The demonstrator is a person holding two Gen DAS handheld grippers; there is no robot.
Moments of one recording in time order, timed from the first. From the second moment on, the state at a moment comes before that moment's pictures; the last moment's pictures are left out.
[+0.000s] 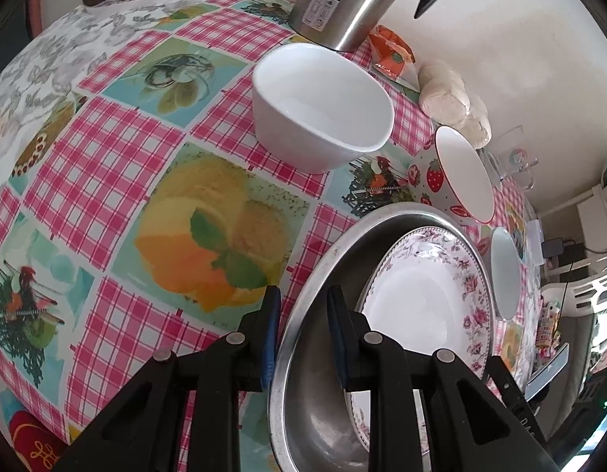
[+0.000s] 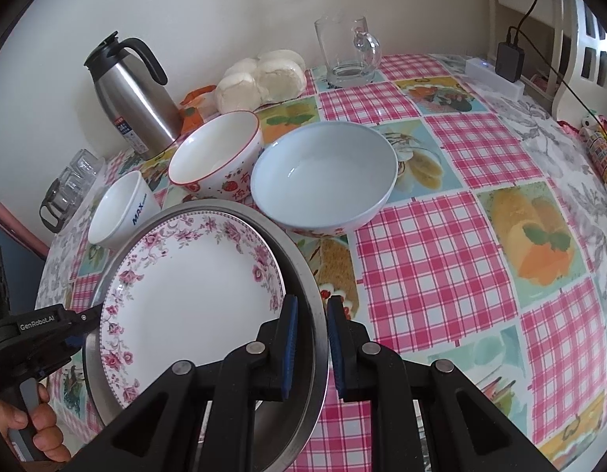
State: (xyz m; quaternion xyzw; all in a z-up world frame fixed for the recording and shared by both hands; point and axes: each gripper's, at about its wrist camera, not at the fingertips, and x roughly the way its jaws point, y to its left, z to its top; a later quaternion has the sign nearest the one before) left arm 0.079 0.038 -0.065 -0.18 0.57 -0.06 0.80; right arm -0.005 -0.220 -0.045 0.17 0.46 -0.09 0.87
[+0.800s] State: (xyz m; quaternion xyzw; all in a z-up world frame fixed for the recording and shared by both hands) left arm 0.078 0.035 -0.066 -0.16 0.58 -0.06 0.80; right arm -0.008 -0.223 -0.045 0.18 0.45 -0.09 0.87
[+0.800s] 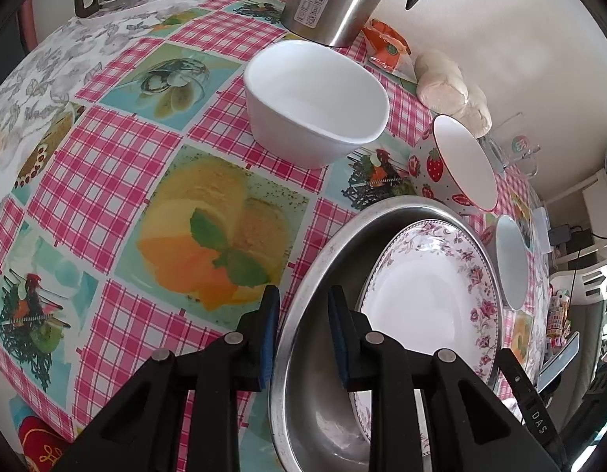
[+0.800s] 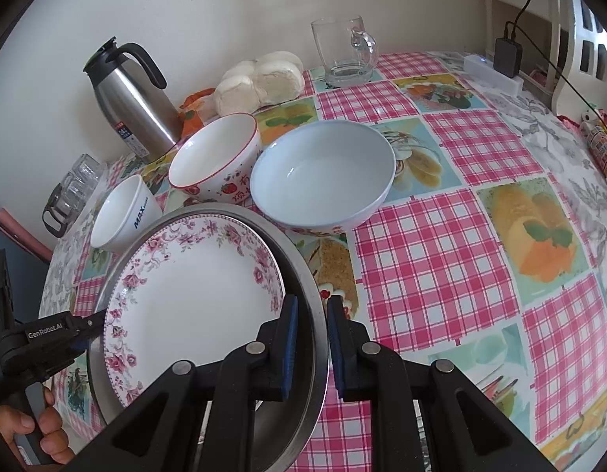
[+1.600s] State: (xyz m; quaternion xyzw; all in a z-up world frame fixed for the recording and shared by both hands) left arm 0.065 0.043 -0.046 -0.18 0.55 -0.06 0.81; right arm -0.013 -0.213 -0.057 0.22 0.49 -0.04 0.84
